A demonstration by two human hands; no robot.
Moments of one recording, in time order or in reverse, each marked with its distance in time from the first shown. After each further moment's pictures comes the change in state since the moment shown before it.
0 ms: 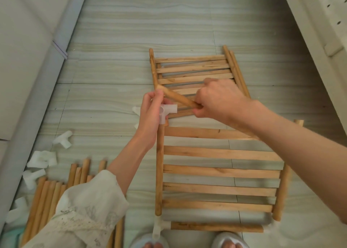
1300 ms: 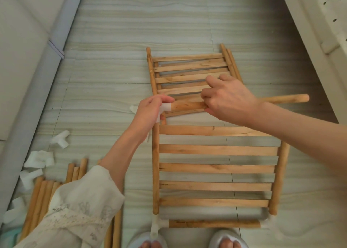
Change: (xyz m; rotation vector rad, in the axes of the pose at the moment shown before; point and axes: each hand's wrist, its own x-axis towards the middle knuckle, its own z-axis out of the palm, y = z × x) left_hand 0.004 0.013 -0.005 0.402 -0.142 -0.053; right_hand -0.015 0.036 0.034 -0.419 0.260 -0.342
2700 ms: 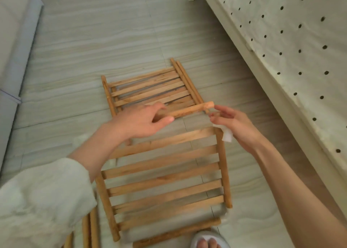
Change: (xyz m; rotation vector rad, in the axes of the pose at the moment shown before) left_hand -0.003 0.077 0.077 1.362 -0.443 0.456; right_hand -0.149 -0.012 0.013 1.862 0.235 1.404
